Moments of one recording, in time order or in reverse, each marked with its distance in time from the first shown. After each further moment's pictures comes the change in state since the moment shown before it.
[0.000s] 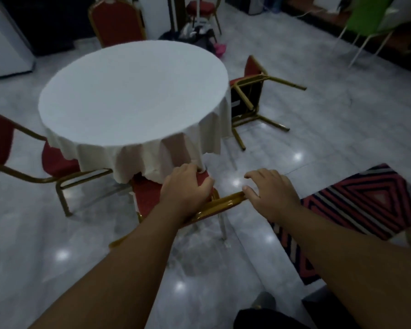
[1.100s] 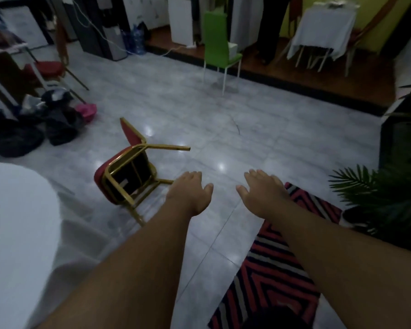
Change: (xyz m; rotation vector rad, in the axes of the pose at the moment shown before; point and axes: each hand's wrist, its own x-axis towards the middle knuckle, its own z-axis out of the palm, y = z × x) left_hand 0.536 0.466 0.171 0.246 -0.362 0.522; right_hand 0.325 0.484 -0.206 -0.065 -0.033 0.650
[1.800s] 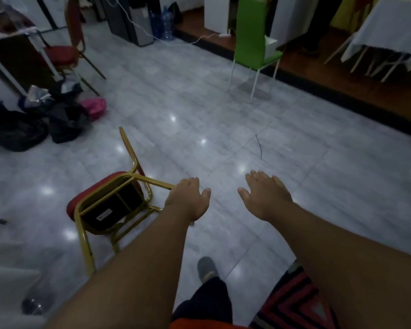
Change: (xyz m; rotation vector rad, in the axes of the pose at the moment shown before) left_hand 0.435 0.022 -0.027 -0.119 -0.054 -0.262; right_hand 0.462 0.104 -0.068 -0.084 -0.118 -0.187
